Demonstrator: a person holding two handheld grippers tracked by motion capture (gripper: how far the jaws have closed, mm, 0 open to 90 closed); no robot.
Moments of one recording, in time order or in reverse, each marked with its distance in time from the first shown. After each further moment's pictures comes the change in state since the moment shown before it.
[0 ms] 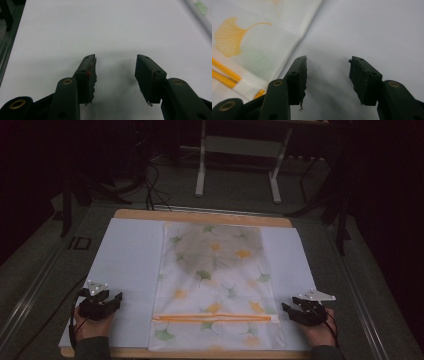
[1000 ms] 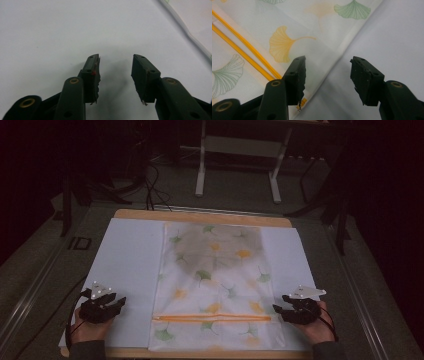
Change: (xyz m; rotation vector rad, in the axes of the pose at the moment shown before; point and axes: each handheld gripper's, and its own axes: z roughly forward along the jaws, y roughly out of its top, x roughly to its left) left arm -0.004 -0.001 -0.009 0.041 -0.135 0.135; right arm 0.024 0.030 -0.008 0.033 0.115 -0.173
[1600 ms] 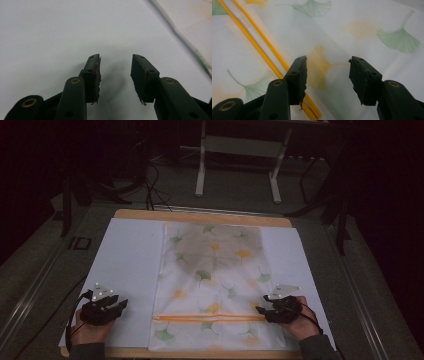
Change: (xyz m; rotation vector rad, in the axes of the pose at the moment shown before) left arm -0.007 -0.001 -0.005 -0.004 -0.028 0.017; right arm 0.035 0.031 0.021 0.036 0.093 -0.151
